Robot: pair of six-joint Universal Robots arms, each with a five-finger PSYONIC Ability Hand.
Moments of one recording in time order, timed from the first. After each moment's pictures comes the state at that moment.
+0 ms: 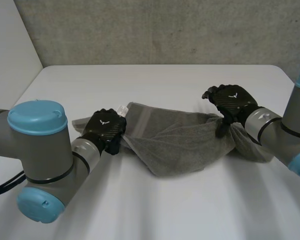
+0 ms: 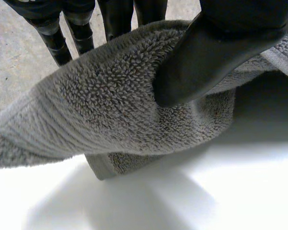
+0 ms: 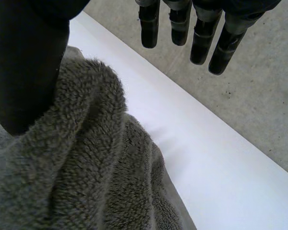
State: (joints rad) left arm 4.17 -2.01 -1.57 3.26 -1.56 3.30; right arm 1.83 -1.08 1.40 -0.05 1.25 2.75; left_hand 1.29 1.32 0.23 0.23 1.17; right_hand 0.25 0.25 0.22 0.25 0.06
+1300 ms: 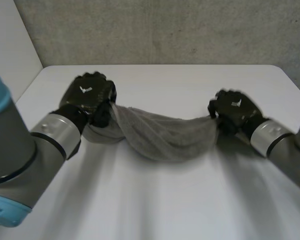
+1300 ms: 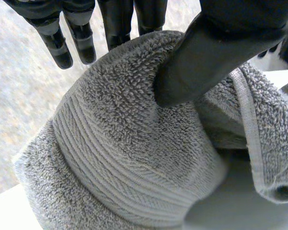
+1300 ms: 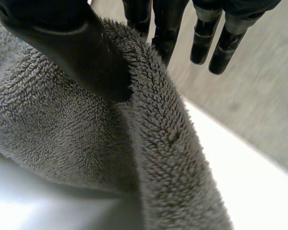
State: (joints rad) left arm 4.19 -1.73 -1.59 3.22 -1.55 3.24; right arm 1.81 -1.26 1.63 -0.16 1.17 2.81; left_hand 1.29 1.32 0.23 0.23 1.17; right_hand 1.31 1.29 0.22 0.25 1.15
